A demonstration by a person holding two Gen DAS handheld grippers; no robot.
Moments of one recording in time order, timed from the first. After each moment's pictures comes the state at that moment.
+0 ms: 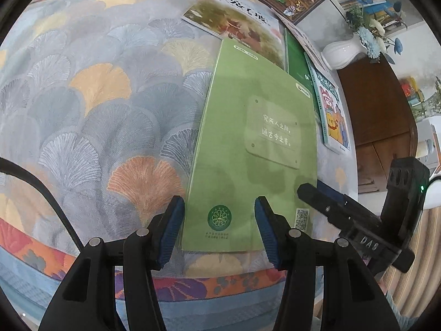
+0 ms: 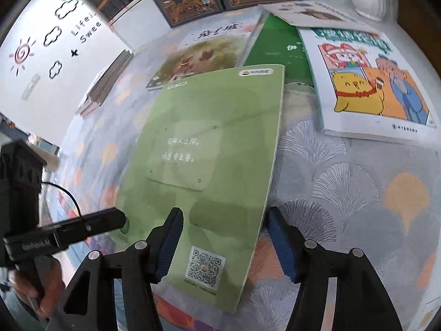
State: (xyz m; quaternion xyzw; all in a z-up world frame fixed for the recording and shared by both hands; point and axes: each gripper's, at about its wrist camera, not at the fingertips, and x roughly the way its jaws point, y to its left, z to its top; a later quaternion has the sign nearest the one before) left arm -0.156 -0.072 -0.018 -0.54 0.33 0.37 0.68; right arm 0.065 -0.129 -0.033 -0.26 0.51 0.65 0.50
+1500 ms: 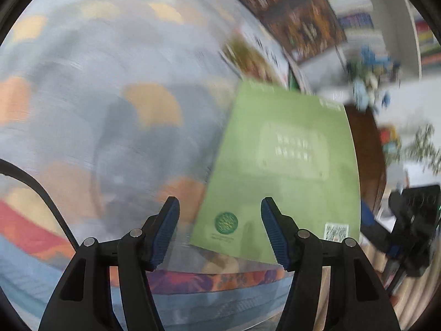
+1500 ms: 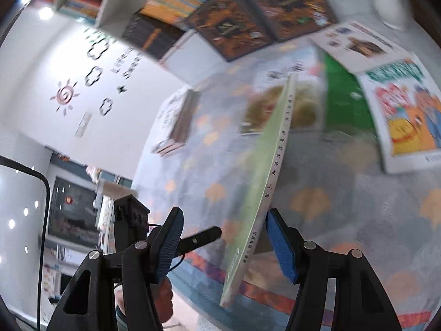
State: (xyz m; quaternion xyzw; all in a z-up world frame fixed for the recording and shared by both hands) left arm -0.238 -0.055 0.000 -0.61 0.21 0.36 0.67; right arm 0.043 -0.109 0.075 -0.10 0.56 0.71 0.42
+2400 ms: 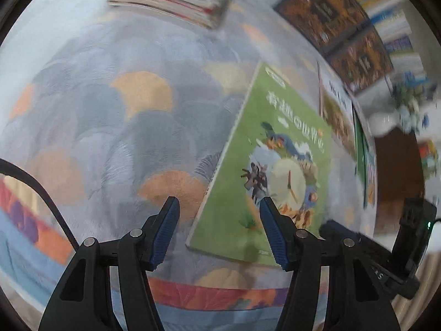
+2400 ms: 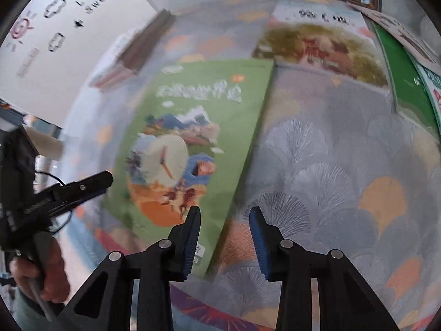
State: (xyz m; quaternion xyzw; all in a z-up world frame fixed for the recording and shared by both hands) left arm -0.353 0.005 -0.009 -0.55 0.30 0.44 0.64; right arm -0.112 -0.046 -0.028 -0.31 0.54 0.63 0.47
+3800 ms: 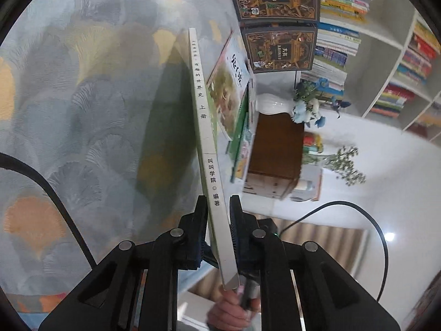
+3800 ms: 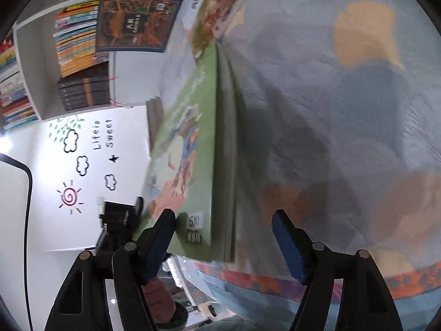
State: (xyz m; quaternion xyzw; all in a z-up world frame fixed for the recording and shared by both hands) left arm -0.328 0.056 -0.034 -0.75 0.13 0.10 0.64; right arm -0.052 -0.111 -0.059 0.11 0.75 0.53 0.38
